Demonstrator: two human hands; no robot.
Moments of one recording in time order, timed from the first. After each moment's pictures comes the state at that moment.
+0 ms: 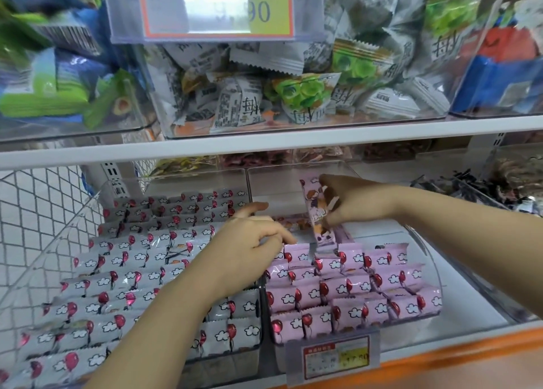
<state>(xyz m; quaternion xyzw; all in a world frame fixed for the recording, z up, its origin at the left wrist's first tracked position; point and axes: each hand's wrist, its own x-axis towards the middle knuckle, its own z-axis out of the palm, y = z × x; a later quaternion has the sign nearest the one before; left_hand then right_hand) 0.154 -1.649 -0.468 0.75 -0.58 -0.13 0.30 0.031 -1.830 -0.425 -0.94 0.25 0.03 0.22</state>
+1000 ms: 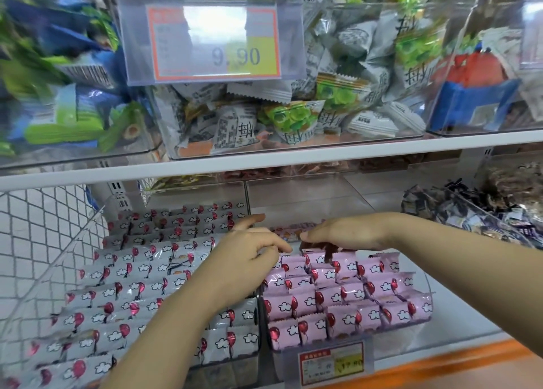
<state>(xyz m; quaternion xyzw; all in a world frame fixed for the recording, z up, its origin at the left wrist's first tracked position) 0.151 -1.649 -0.468 0.74 -0.59 -0.10 0.30 0.024 -1.800 -0.430 -0.89 0.27 0.16 0.34</state>
